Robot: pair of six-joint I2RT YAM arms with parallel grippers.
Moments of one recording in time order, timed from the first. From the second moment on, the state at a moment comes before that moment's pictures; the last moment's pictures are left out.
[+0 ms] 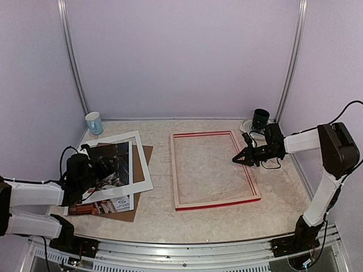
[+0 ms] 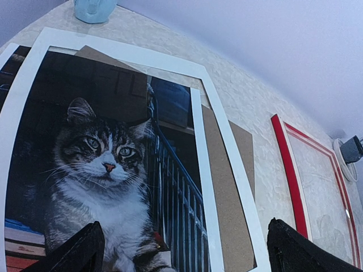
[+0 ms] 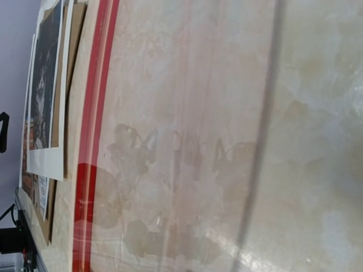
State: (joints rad) left arm -0.37 1.12 0.24 0.46 -0.21 -0.65; right arm 0.17 1.78 0.95 -0.09 -0.84 0.36
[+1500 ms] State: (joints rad) left arm -0.37 1.12 0.24 0.46 -0.21 -0.65; right arm 0.17 1.76 0.94 -0.18 -0.73 0.33
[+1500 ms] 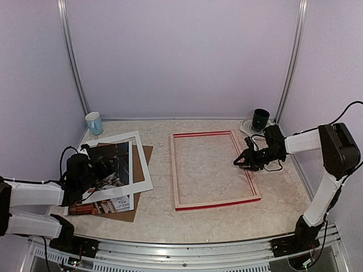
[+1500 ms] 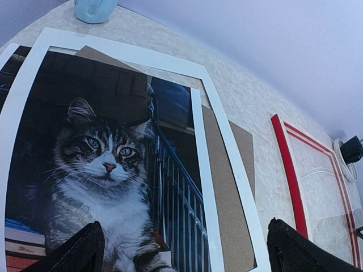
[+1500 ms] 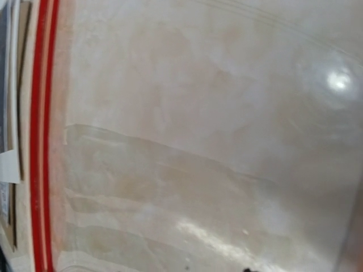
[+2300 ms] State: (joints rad) left arm -0.37 1.12 0.24 0.46 -0.21 -0.65; right arm 0.17 1.65 0.99 -0.36 -0.46 0.27
